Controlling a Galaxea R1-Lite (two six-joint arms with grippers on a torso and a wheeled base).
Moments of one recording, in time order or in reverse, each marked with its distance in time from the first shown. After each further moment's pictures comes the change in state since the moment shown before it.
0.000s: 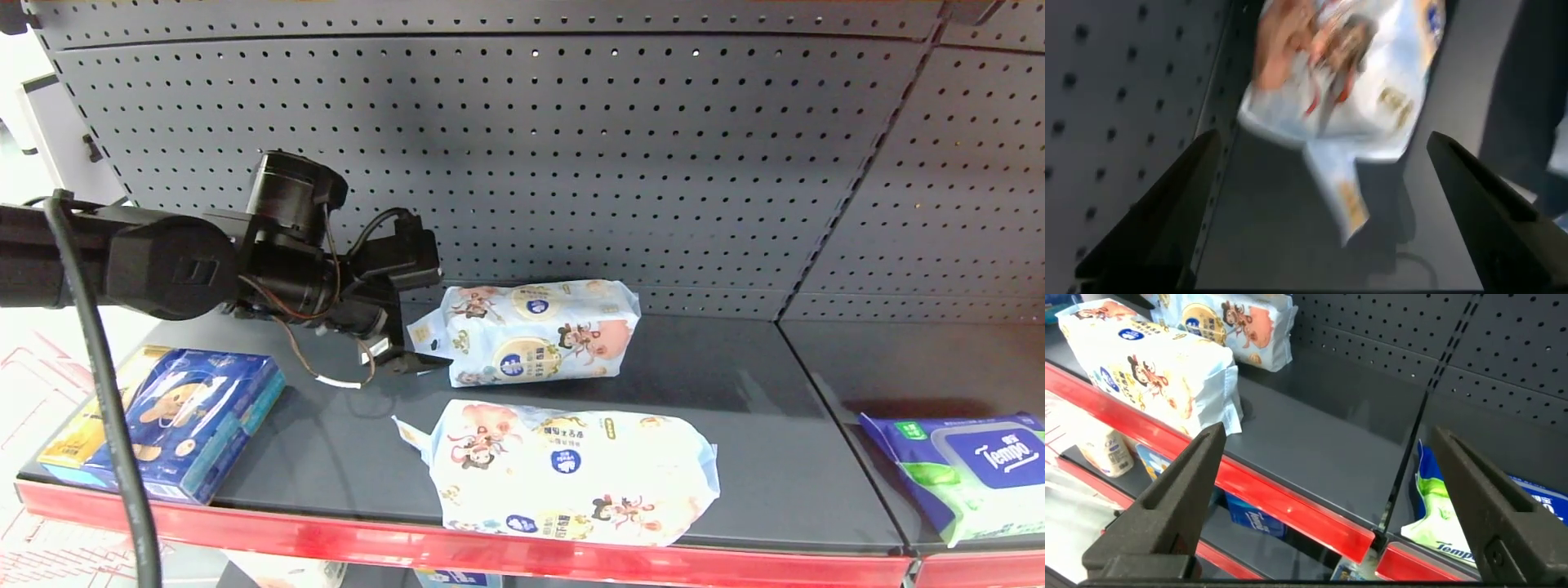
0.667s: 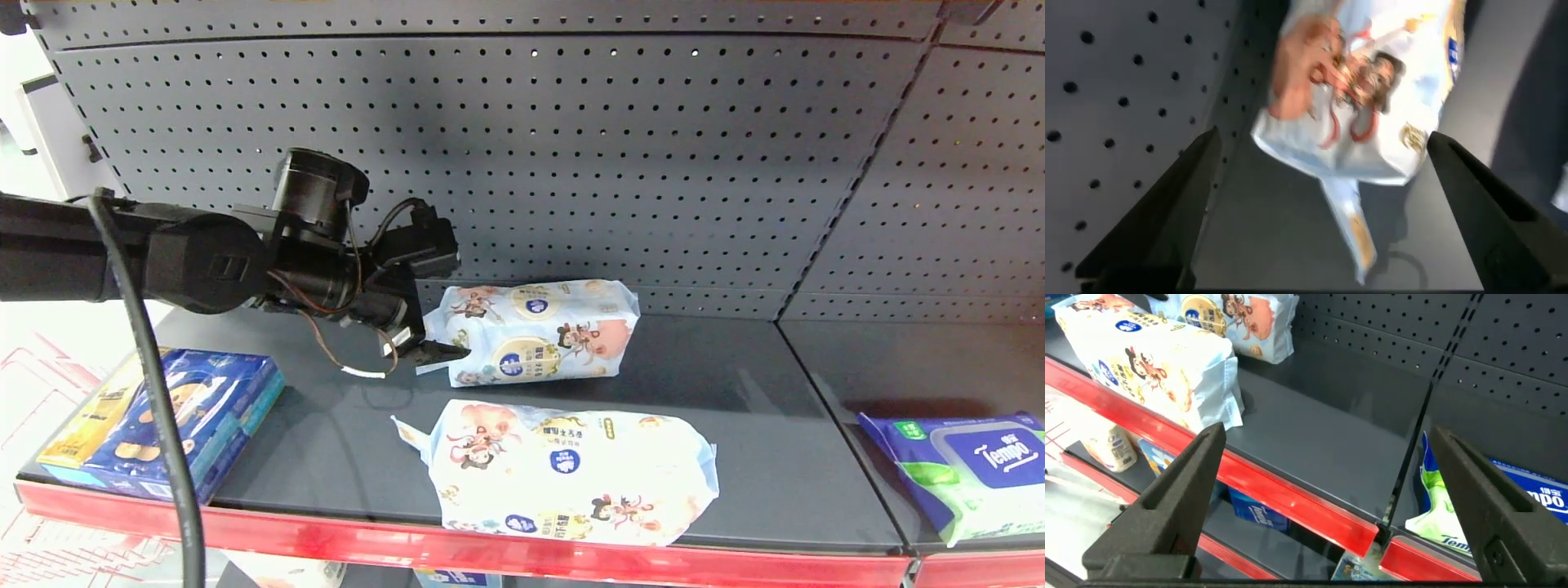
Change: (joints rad) left arm -0.027 0.049 -0.060 -0.015 0.018 -0.099; right arm 0.000 0.013 0.013 0.000 0.003 0.000
